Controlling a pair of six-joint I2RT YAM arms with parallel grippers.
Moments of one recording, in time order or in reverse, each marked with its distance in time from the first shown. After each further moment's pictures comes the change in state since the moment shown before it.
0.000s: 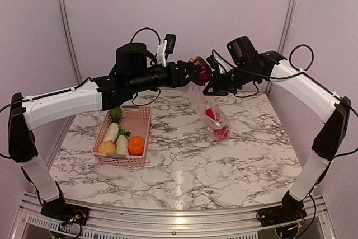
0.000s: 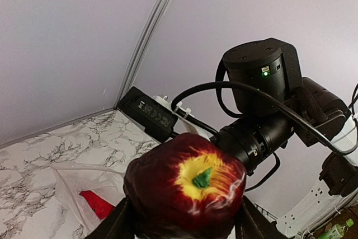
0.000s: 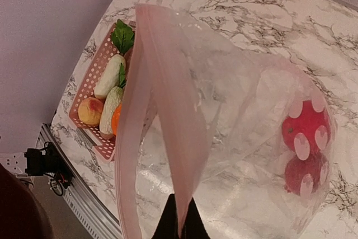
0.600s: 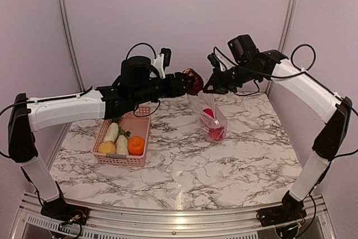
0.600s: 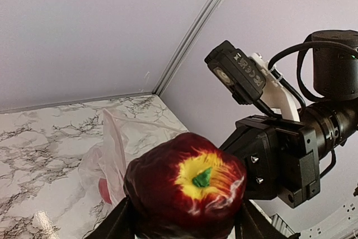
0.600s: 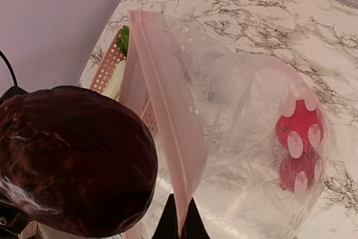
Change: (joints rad) left arm -0.019 0.000 -0.123 0.029 -0.198 -0.082; right arm 0.000 -0.006 0.022 0.008 -0.014 0.042
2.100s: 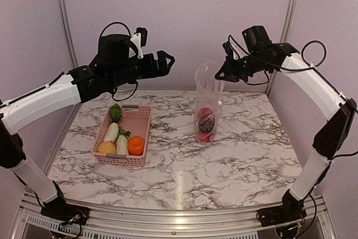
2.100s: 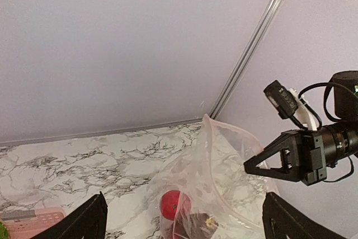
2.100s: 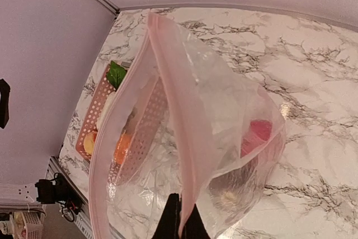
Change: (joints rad) left arm 0.036 -0.140 0.130 -0.298 -0.230 0.122; right arm -0.096 -0.003 0.073 -0.008 0.006 0.013
